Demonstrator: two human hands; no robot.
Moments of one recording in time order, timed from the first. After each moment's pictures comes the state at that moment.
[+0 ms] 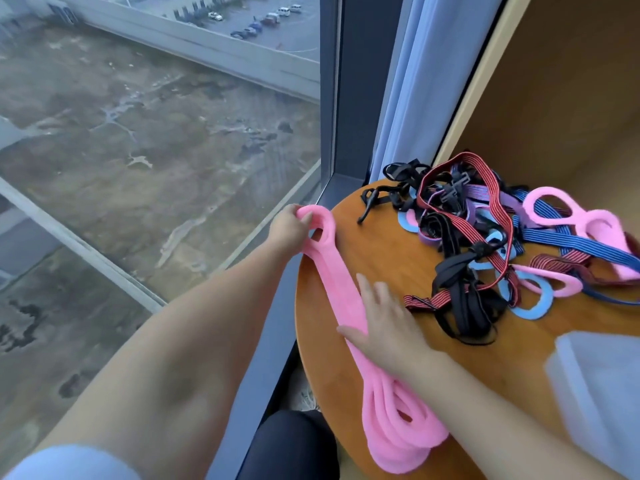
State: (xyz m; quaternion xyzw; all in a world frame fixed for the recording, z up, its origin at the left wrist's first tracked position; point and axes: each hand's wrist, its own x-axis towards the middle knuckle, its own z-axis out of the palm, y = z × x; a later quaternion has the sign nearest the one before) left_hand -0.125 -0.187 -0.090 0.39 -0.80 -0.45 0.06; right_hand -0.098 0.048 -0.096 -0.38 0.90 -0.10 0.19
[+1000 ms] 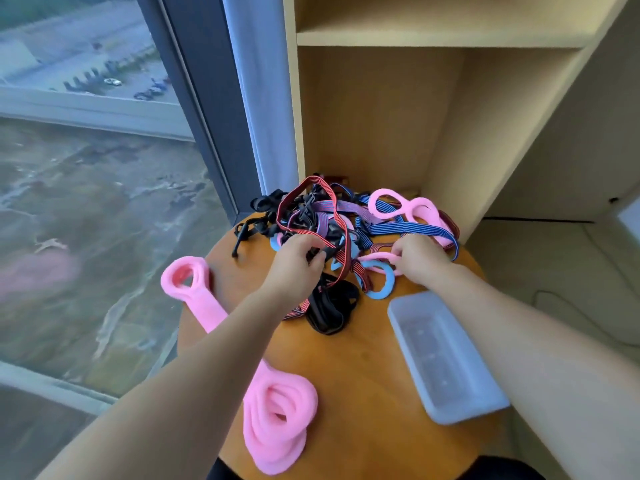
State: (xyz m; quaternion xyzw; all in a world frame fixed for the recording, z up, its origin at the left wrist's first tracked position) left_hand -0.164 0.034 -0.025 0.09 -0.92 -0.37 0.09; right_hand -0.267 0.244 -0.022 -0.16 0.97 -0.08 0.14
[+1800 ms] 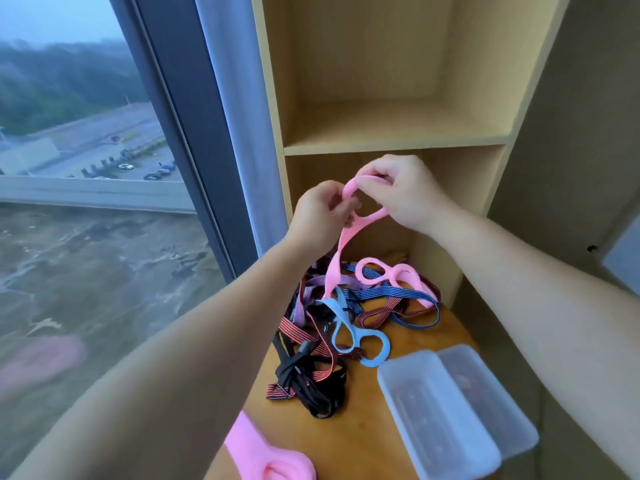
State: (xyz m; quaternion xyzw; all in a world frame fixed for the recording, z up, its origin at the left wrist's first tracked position) left_hand -0.223 0.086 0.167 -0.02 -0.85 -0.49 0.19; right_hand -0.262 0.230 0.199 -0.32 0.81 -0.47 -0.11
